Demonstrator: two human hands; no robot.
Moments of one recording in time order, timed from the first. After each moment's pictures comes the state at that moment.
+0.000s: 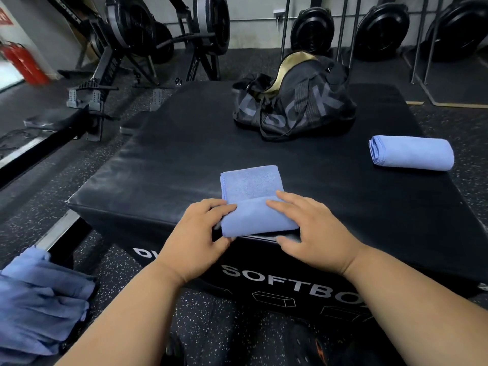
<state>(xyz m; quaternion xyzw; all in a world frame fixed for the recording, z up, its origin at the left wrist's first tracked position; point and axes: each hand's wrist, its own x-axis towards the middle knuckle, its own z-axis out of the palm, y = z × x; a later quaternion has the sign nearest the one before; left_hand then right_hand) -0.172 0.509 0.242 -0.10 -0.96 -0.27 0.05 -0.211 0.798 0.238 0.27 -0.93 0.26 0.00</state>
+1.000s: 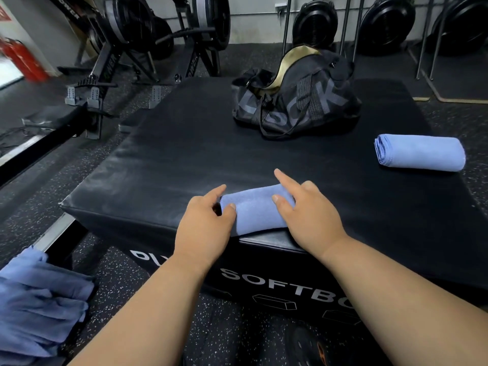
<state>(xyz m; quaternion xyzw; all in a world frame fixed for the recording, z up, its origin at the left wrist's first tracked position) -0.199 0.550 0.256 0.15 -0.91 -0.39 0.05 -0.240 0.765 0.249 0.05 -0.94 0.34 0.00</state>
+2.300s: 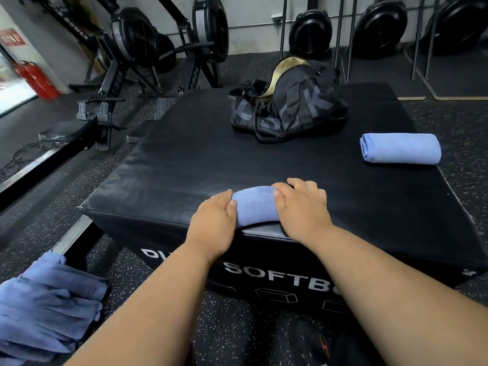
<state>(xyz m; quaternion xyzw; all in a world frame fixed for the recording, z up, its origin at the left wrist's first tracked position) -0.197 0.558 0.252 0.06 -0.96 -0.28 0.00 -0.235 0.768 0.243 0.06 -0.98 0.16 0.02</state>
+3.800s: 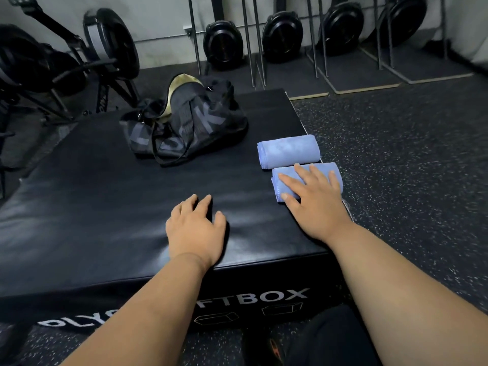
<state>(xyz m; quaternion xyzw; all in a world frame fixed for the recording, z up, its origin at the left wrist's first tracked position) -0.244 0.732 0.241 0.03 -0.99 -0.16 0.04 -0.235 1.001 0.241 -0.03 -0.99 0.14 0.09</state>
